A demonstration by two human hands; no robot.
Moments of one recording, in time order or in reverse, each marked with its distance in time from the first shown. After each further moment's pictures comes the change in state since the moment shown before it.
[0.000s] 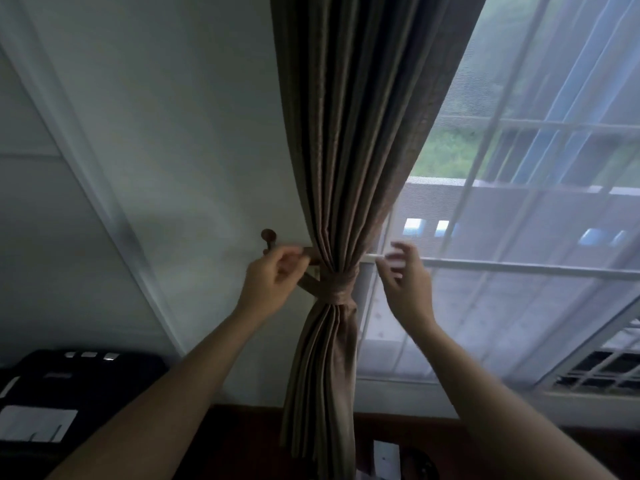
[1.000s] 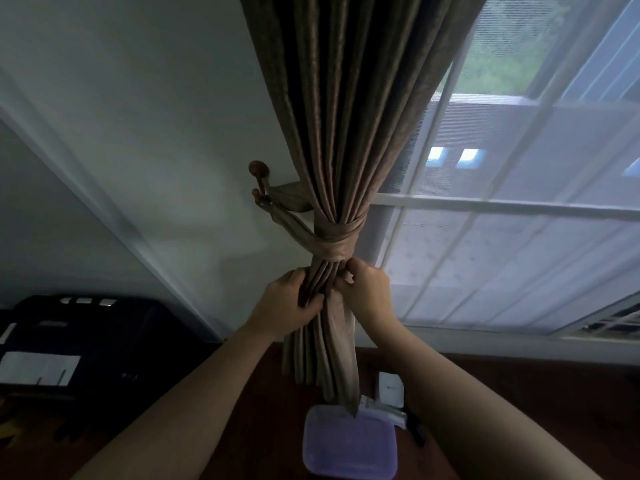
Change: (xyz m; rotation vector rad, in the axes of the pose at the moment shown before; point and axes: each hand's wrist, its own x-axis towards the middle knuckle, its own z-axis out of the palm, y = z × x) left_hand -0.048 -0.126 0.061 0.402 -0.290 0.079; right_hand -0.037 0.098 0.107 -0.449 -0.339 0.072
